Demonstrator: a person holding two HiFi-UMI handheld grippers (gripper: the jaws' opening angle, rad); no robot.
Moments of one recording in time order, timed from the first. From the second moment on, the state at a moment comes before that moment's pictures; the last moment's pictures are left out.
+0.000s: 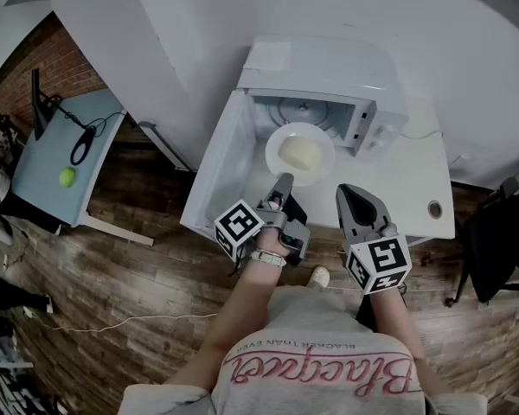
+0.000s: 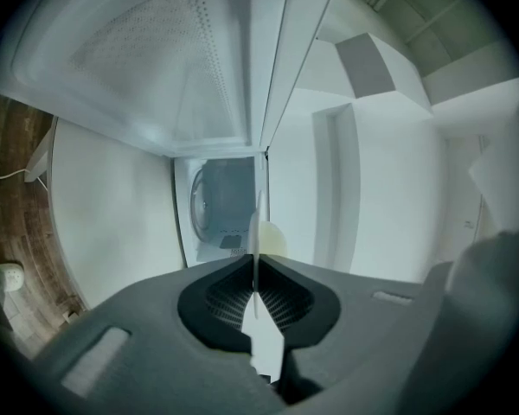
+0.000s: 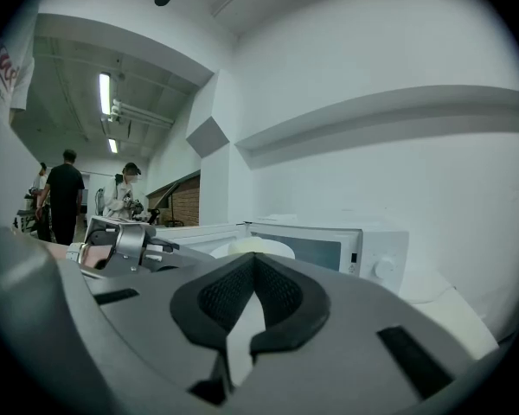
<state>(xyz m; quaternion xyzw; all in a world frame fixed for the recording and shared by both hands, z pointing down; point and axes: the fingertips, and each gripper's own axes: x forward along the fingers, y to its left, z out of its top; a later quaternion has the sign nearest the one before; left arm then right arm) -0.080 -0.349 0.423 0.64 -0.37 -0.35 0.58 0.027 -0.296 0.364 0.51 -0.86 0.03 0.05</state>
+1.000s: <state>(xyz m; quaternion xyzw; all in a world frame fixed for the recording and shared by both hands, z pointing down) -0.079 -0.335 0.391 0.65 -0.35 -0.32 0.59 0.013 -0.293 0.339 0.52 -0.85 0.02 0.06</state>
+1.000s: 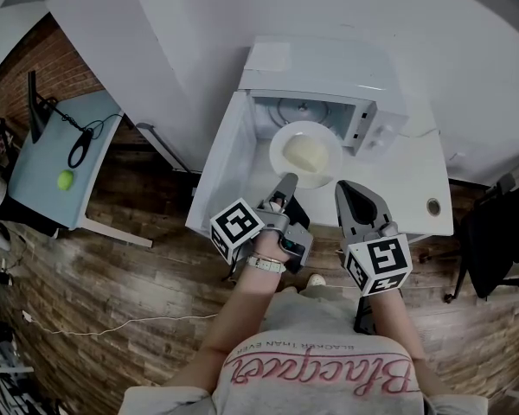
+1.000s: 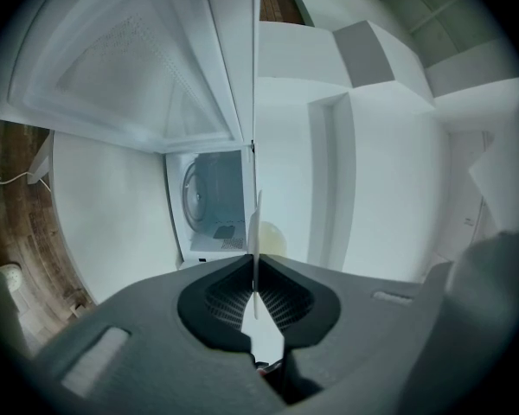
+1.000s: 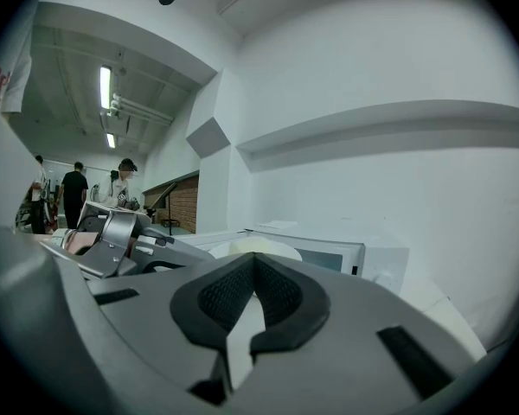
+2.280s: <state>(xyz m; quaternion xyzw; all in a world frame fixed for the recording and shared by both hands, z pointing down) -0.062 -0.360 0.359 0.66 -0.34 -0.34 0.58 0.028 -0.326 0.322 0.51 -0.86 -0.02 0.05</state>
